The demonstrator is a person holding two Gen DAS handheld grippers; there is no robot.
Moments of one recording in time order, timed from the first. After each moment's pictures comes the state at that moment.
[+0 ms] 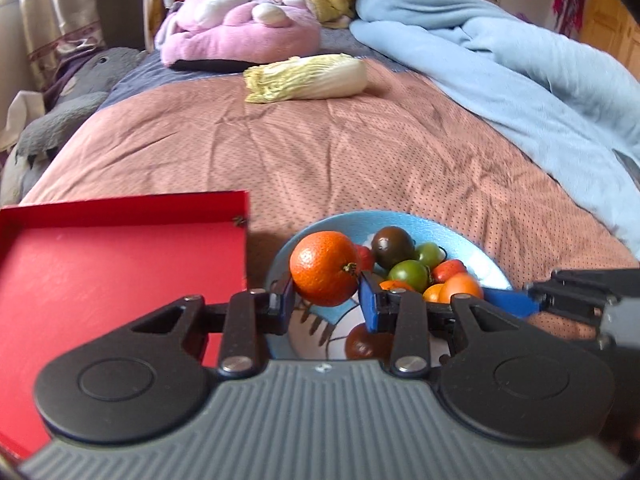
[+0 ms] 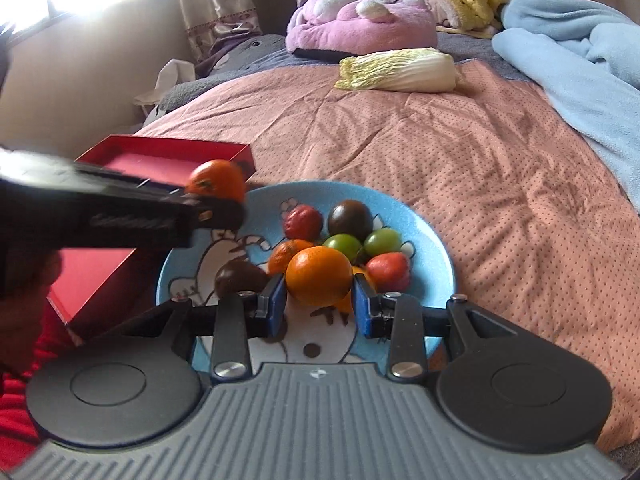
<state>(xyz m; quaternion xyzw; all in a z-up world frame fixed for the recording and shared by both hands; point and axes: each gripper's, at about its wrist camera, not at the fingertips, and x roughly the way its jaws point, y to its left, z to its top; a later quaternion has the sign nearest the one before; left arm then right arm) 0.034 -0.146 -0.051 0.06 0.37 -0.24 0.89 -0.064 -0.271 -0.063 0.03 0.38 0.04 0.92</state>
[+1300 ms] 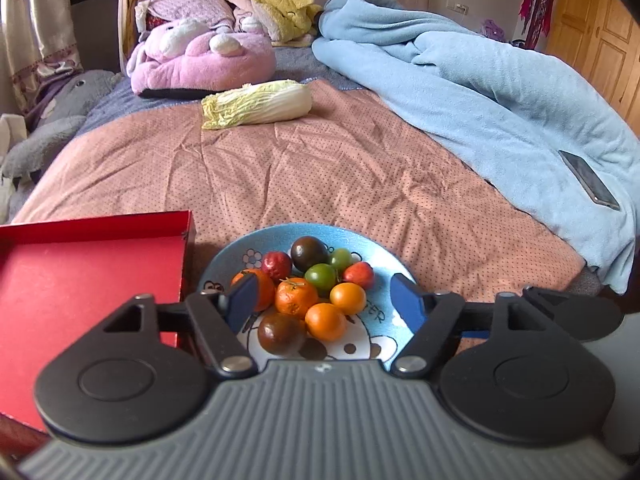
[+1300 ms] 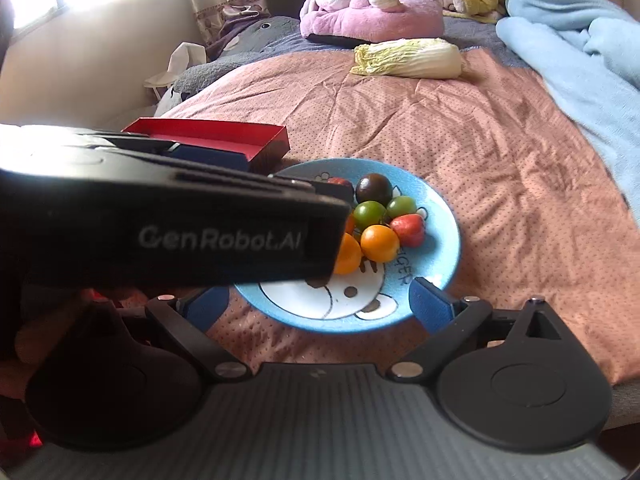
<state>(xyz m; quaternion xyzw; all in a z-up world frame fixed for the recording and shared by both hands) -0.028 -0.170 -0.010 0.06 0.35 -0.28 0.89 -0.111 -0.253 -0.025 0.03 0.41 0.05 0.91</state>
